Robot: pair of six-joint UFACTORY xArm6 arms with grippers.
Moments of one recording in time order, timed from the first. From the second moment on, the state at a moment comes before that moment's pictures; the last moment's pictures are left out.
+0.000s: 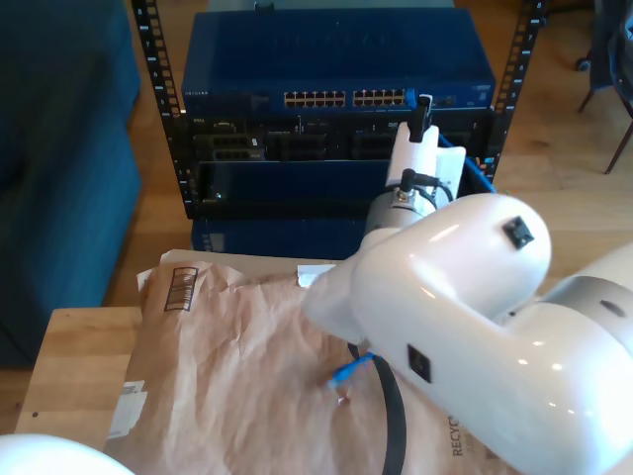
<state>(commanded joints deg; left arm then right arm) 95.6 -28.5 -6.6 5.1 62.8 -5.3 32.6 29.6 -59.0 52.7 -67.7 64.1</state>
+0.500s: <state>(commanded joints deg) 95.6 -28.5 -6.6 5.1 62.8 -5.3 24.0 12.2 -51.2 52.5 -45.5 50.7</state>
